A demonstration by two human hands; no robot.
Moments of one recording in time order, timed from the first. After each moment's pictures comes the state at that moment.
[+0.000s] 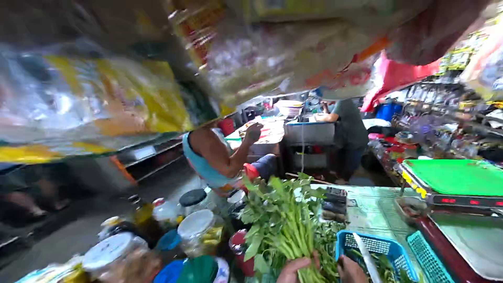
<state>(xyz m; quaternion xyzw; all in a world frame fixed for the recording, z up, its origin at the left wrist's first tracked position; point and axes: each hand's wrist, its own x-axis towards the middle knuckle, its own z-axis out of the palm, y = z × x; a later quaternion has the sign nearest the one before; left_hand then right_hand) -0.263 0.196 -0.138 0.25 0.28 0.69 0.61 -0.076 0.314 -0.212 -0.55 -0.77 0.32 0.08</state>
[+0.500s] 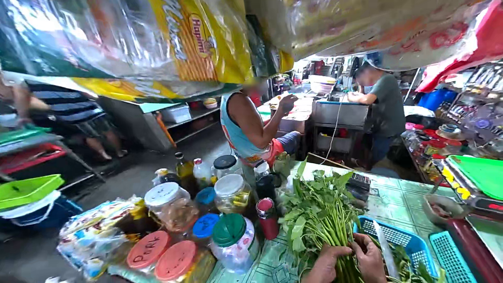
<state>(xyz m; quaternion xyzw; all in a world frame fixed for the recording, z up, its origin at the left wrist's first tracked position) -0.218 0.201 -0.159 0.13 0.50 0.63 0.58 -0.102 0.255 -0.159 -0.45 -0.63 0.48 0.41</state>
